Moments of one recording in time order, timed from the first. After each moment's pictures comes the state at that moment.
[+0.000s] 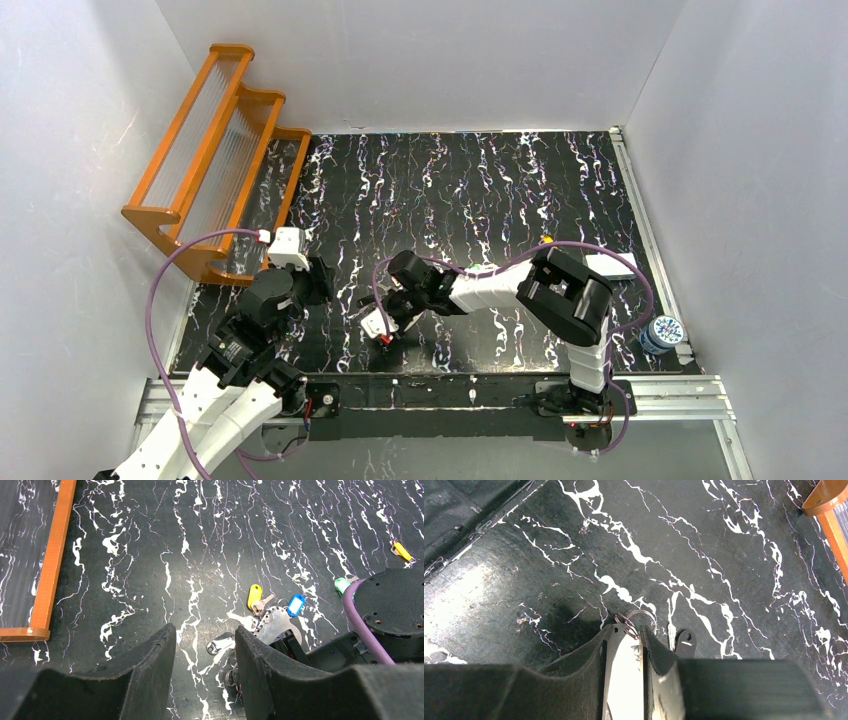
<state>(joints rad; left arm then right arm) -0.60 0.43 0.63 -0.57 -0.35 -0.31 1.11 1.92 1.05 0.12 -0.69 -1.12</state>
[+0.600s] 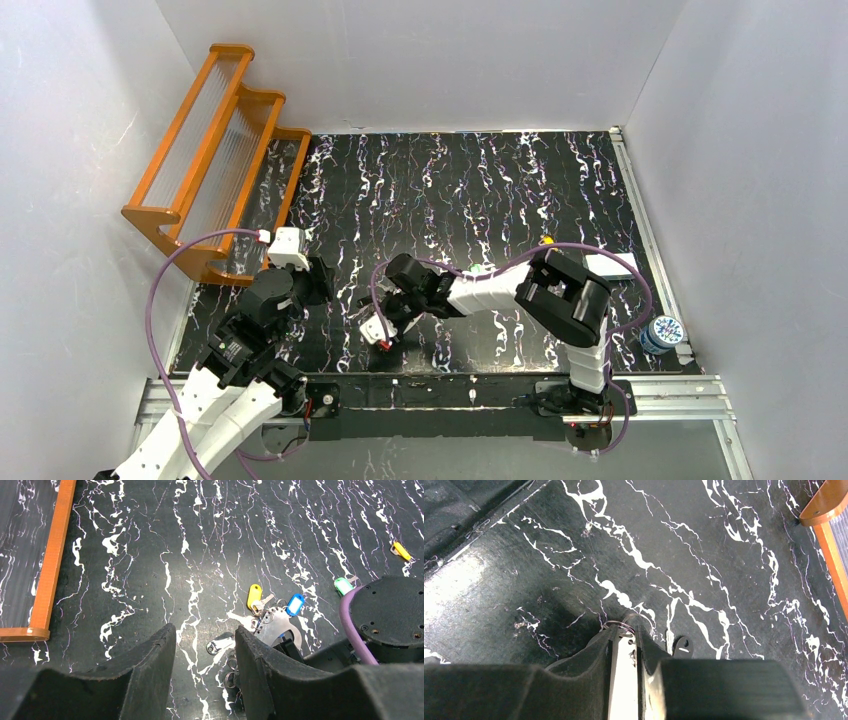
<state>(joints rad) -0.60 0.43 0.63 -0.57 -0.35 -0.31 1.13 1.92 1.05 0.11 -0.66 -1.16</state>
